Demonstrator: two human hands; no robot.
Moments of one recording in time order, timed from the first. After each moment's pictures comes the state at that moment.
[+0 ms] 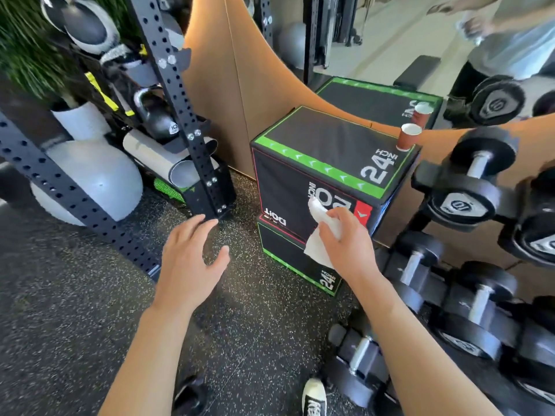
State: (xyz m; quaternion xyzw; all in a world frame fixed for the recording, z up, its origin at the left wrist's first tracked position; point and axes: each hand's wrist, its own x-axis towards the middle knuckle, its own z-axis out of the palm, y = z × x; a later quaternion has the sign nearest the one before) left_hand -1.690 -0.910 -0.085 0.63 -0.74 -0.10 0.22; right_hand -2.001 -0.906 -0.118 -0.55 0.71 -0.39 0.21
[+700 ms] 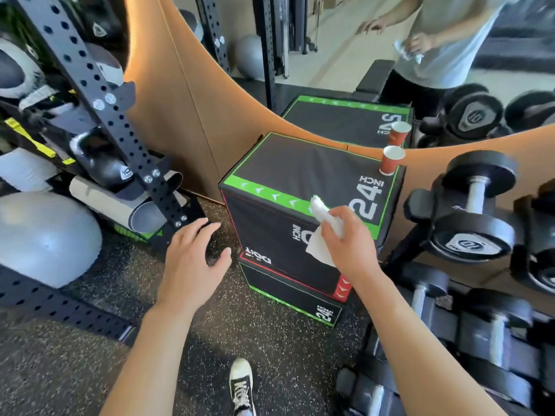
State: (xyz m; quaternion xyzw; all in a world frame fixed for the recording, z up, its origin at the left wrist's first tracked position) left_hand -1.755 -1.138 -0.086 0.56 -0.79 -0.12 0.21; right_hand -2.061 -1.082 -0.119 -0.47 0.76 -0.41 0.18
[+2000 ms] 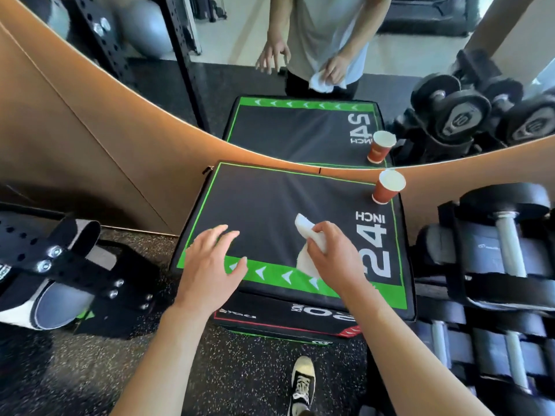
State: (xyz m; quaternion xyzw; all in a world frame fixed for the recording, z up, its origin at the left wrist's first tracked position) left_hand -1.888 -1.480 -0.146 0.39 -0.89 -0.18 0.13; right_hand -2.123 -1.343 -0.182 -0.39 0.85 -0.33 0.12
